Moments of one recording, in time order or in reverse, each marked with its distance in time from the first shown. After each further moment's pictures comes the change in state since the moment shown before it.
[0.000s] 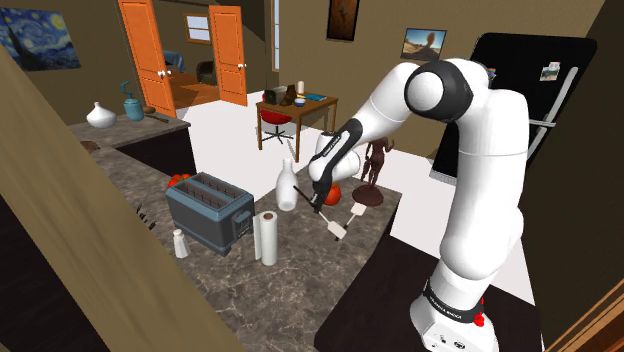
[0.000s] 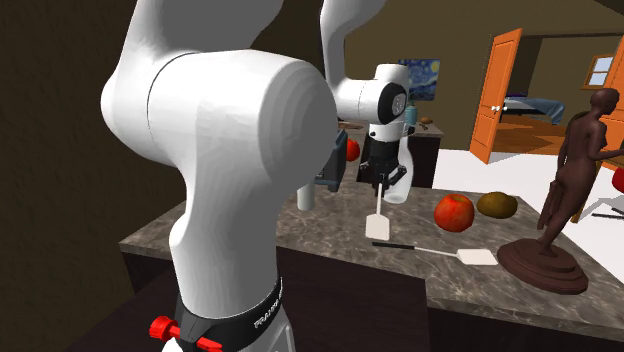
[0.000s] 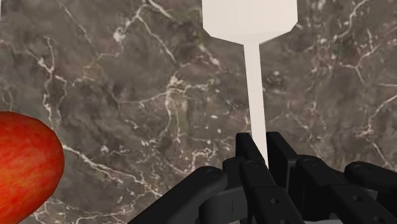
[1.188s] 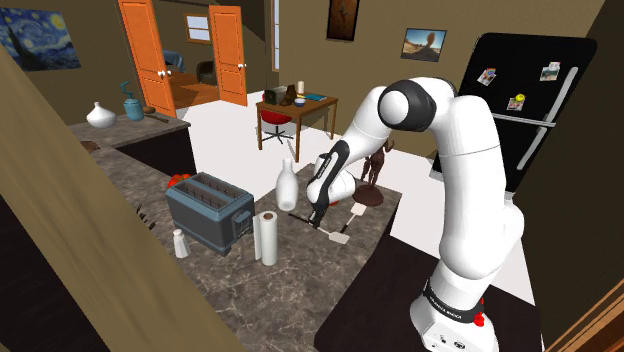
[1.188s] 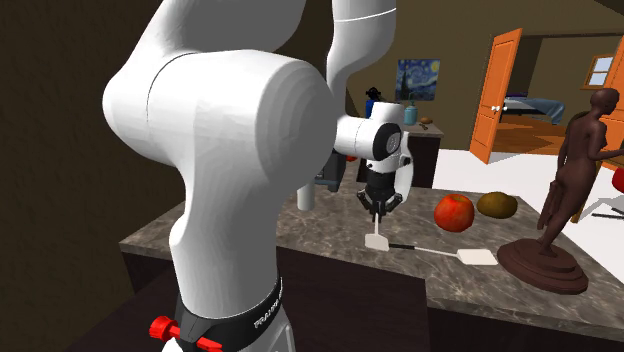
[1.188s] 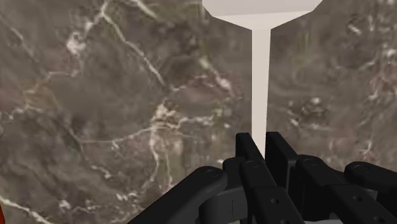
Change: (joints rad) arm -0.014 0.218 0.020 0.039 0.022 0.179 -0.021
